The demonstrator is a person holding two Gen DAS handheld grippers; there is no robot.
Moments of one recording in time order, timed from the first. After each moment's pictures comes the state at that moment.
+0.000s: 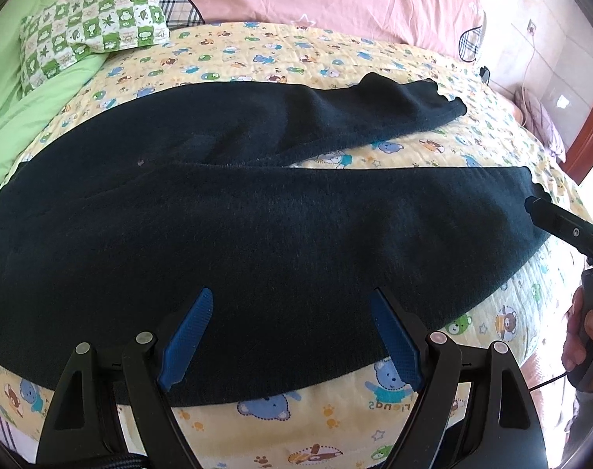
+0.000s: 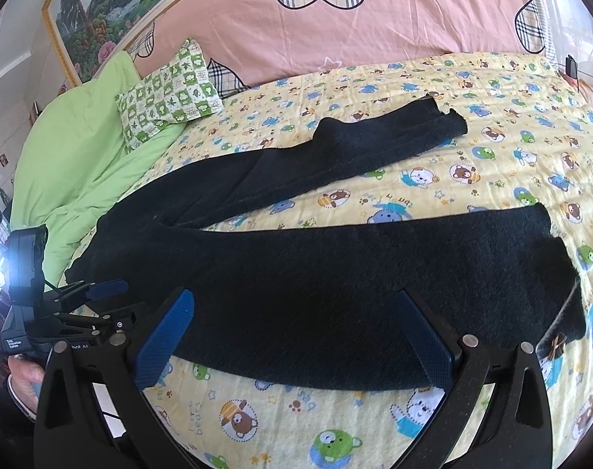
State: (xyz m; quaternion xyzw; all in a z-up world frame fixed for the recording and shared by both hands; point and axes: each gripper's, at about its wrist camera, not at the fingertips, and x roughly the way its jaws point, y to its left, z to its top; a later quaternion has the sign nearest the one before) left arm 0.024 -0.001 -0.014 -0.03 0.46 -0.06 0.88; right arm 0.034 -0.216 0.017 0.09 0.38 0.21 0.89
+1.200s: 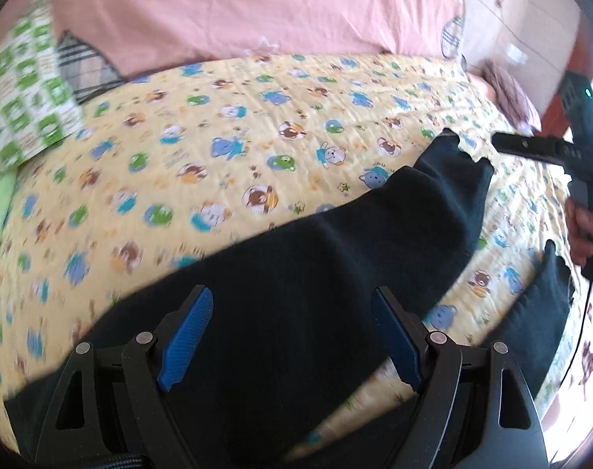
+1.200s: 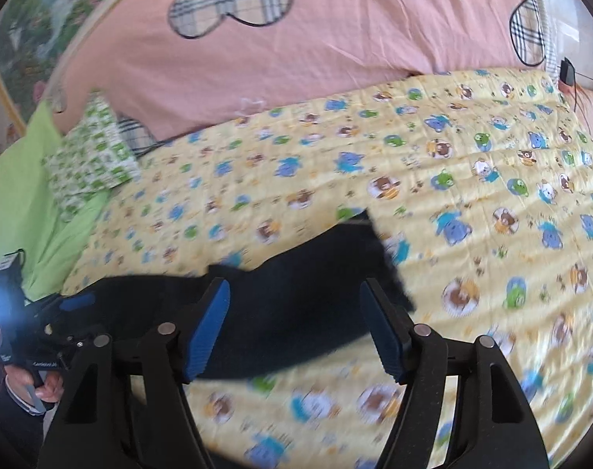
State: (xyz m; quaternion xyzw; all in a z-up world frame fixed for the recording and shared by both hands) left arm 0.244 0.011 0.023 0.05 0.48 -0.16 0.86; right arm 0.257 -0.275 0.058 0.10 0.43 0.14 0.89
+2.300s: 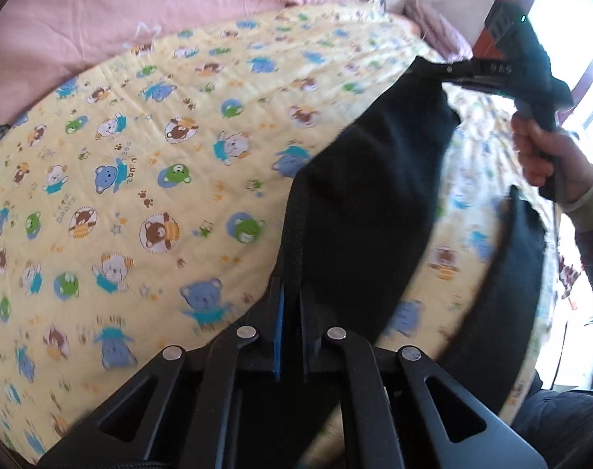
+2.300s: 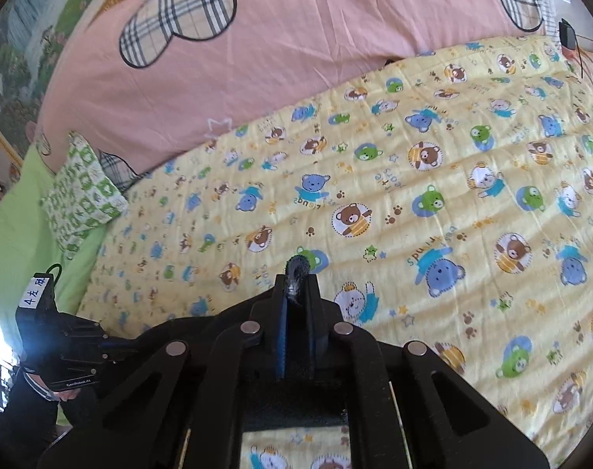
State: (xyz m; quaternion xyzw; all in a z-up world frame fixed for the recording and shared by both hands) left arm 0.275 -0.036 0.009 0.11 0.52 -0.30 0.79; right arm 0.306 -0.324 0.041 0.17 0.43 0.16 0.87
